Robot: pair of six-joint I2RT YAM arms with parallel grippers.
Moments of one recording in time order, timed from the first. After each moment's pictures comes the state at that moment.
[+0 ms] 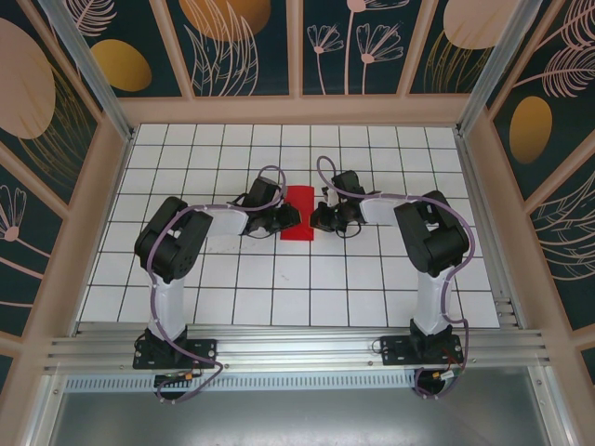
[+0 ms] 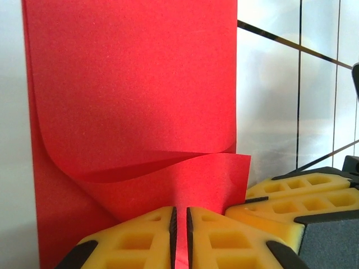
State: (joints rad) left arm -0.54 2.01 1.08 0.09 0.40 -0.79; right arm 0.47 1.97 1.11 -0.17 -0.52 0.59
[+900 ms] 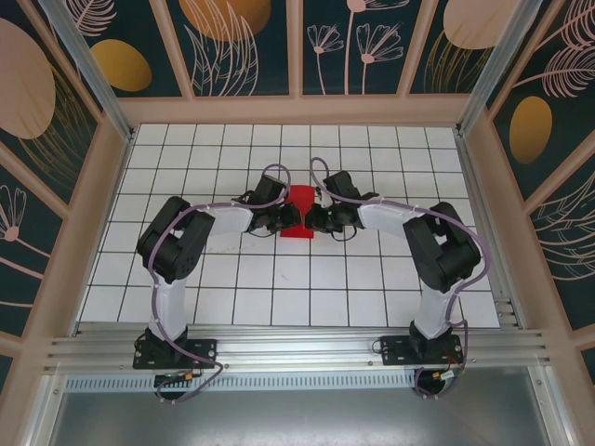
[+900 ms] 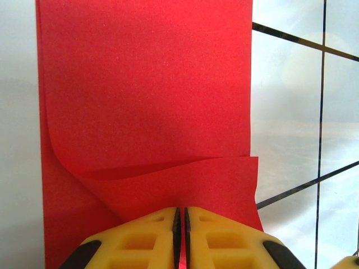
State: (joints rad) left arm -0.57 2.02 1.14 -0.01 0.31 -0.76; right arm 0.56 1.84 1.08 -0.23 -0.41 0.60
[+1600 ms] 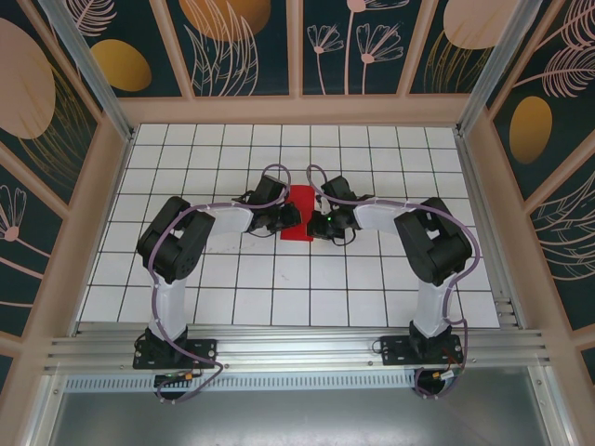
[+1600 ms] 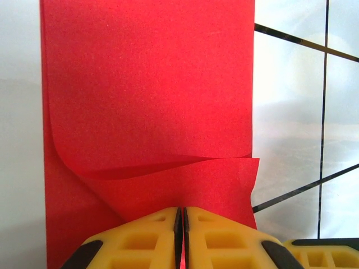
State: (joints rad) left arm -0.57 2.02 1.14 -0.01 0.30 -0.76; right arm 0.56 1.90 1.08 -0.27 -0.39 0.57
